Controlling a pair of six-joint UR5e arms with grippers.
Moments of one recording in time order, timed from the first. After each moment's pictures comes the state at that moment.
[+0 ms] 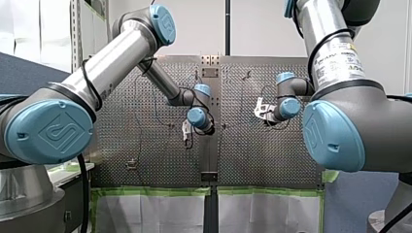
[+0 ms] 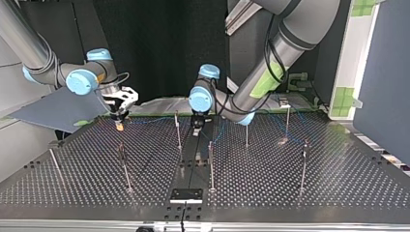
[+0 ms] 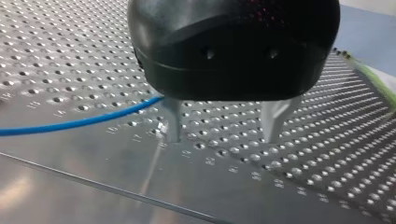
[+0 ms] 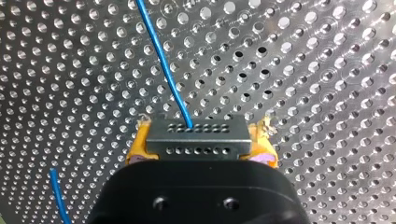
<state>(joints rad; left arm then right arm) -0.46 -2.34 -1.31 -2.89 -1.76 -1.79 1.83 -1.03 1.60 -0.36 1.40 1.79</state>
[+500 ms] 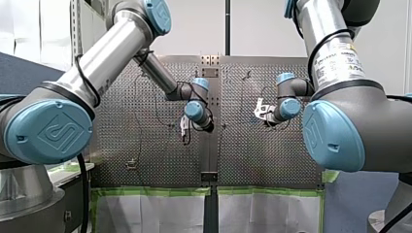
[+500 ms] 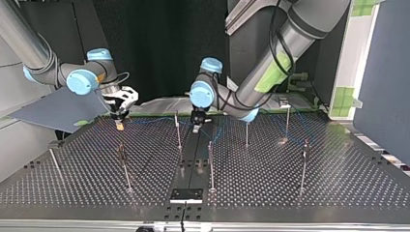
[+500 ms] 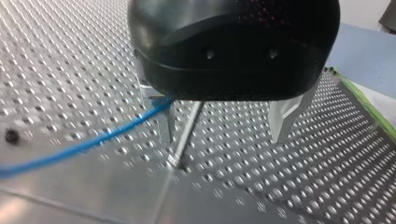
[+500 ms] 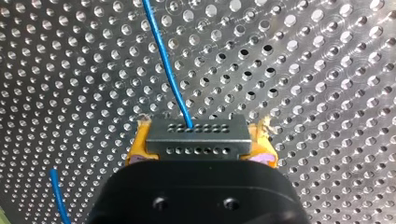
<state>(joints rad) -0.47 -2.25 -1.39 -2.91 -1.74 -1.76 1.83 -1.02 1.60 -0.36 1.40 1.78</state>
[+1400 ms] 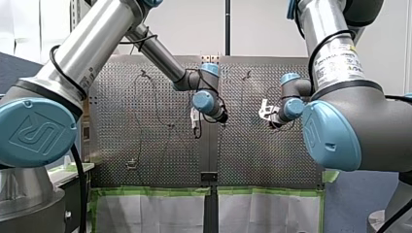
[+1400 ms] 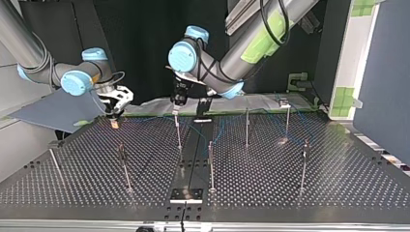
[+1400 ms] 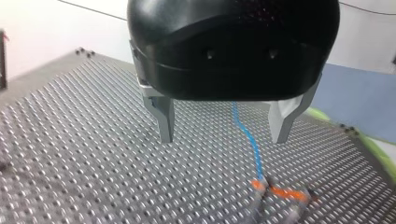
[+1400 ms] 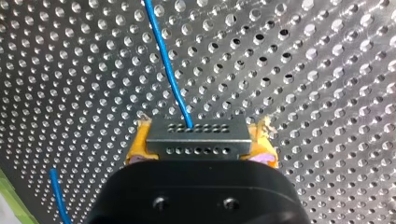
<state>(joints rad) -0.64 -2.11 -1.53 -2.83 -1.84 -1.78 1.79 -1.02 1.60 -0.32 1.40 1.78</state>
